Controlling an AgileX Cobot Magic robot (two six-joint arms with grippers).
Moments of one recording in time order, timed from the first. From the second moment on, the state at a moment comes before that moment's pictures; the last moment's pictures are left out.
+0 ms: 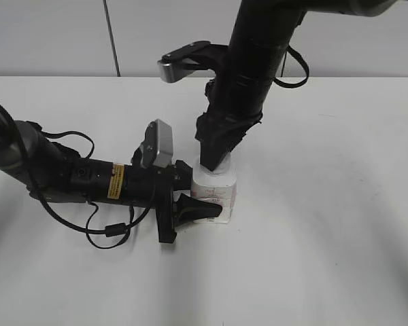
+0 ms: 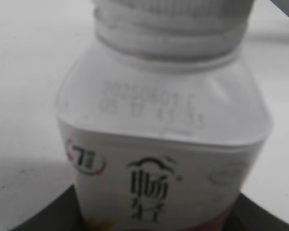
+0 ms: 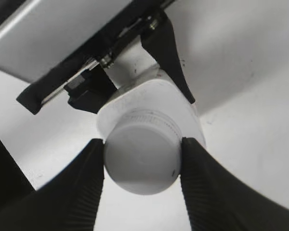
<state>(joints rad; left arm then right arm) -0.35 2.32 -1.06 1.35 -1.08 -0.43 0.59 2.07 -1.70 0.29 1.20 -0.56</state>
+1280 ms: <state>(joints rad) -0.35 2.32 -1.06 1.33 -1.10 -0.43 0.59 2.08 -1.77 0.27 1.23 -1.17</state>
